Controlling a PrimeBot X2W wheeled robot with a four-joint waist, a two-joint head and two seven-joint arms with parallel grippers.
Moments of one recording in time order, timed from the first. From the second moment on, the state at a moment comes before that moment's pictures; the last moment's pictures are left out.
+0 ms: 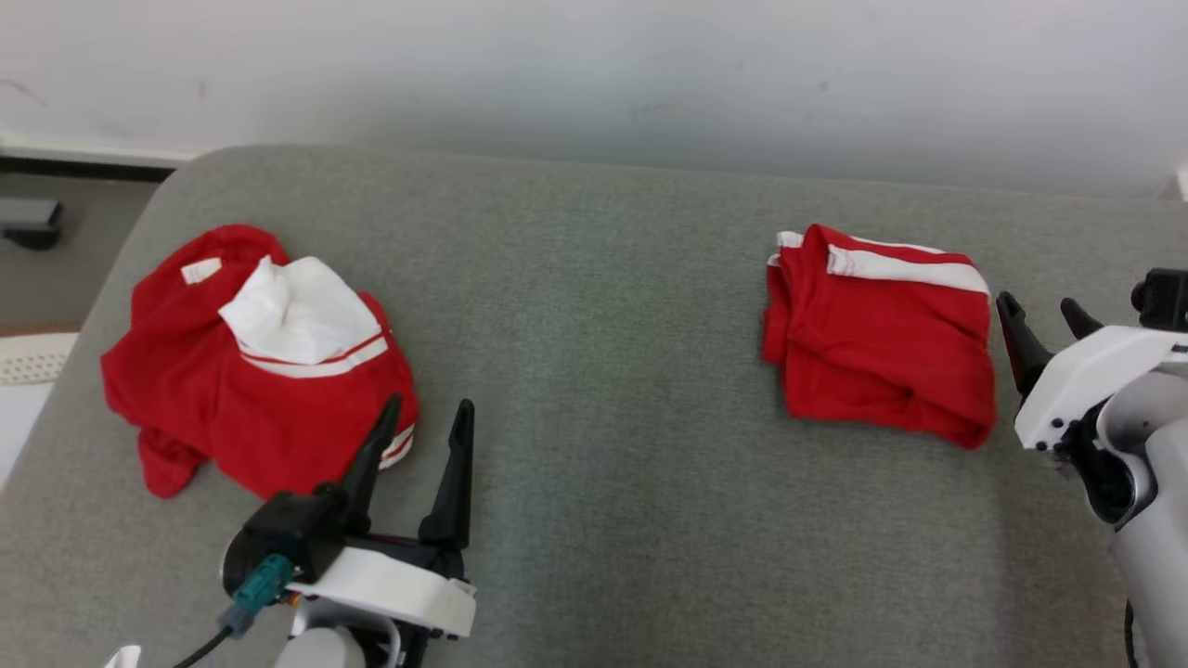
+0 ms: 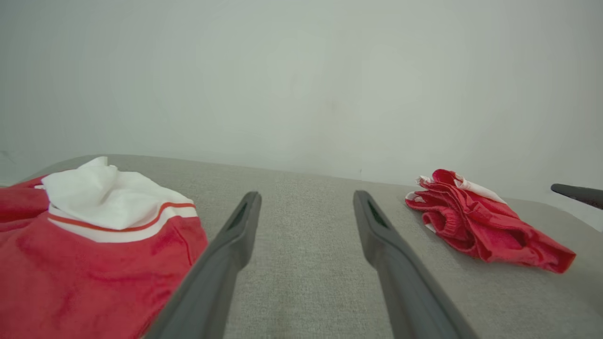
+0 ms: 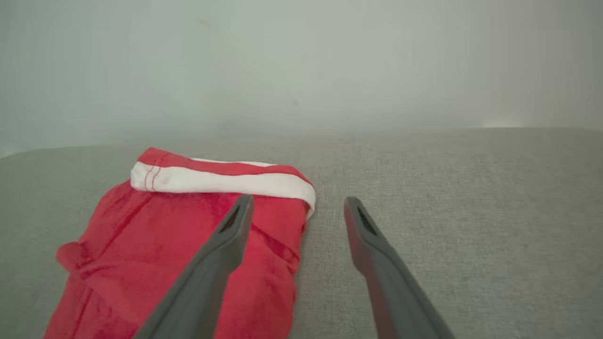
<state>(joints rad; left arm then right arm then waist) -0.22 0.05 -0.15 0.20 -0.22 -0.10 -0.26 -0.71 -0.22 0.15 0.79 0.51 0.13 0.09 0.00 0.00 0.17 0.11</state>
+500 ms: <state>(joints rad) -0.25 0.05 -0.17 0.20 -0.24 -0.10 -0.26 -0.89 -0.24 0.14 1.16 0.57 0.13 0.38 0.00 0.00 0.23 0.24</state>
